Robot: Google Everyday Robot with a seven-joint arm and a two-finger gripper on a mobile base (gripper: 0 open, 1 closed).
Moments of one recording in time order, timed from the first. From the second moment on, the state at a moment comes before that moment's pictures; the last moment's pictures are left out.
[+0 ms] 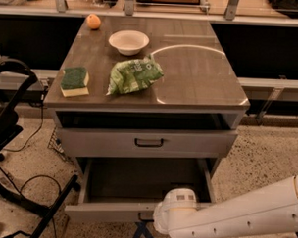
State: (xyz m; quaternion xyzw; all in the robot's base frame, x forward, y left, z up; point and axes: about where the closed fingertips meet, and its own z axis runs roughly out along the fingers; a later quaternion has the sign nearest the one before) arm 0.412 -0.049 0.410 -0.72 0.67 -0.03 0.17
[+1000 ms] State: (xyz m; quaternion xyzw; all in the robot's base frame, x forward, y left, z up) arm 0.404 -0.056 0.414 -0.72 0.68 -0.03 0.17
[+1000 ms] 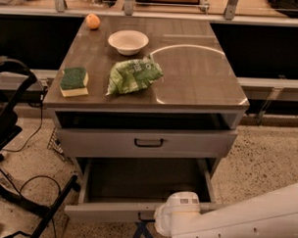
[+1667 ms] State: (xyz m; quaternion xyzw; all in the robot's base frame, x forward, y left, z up) arm 0.401 -0.062 0.420 -0.71 0.68 -0.03 0.18
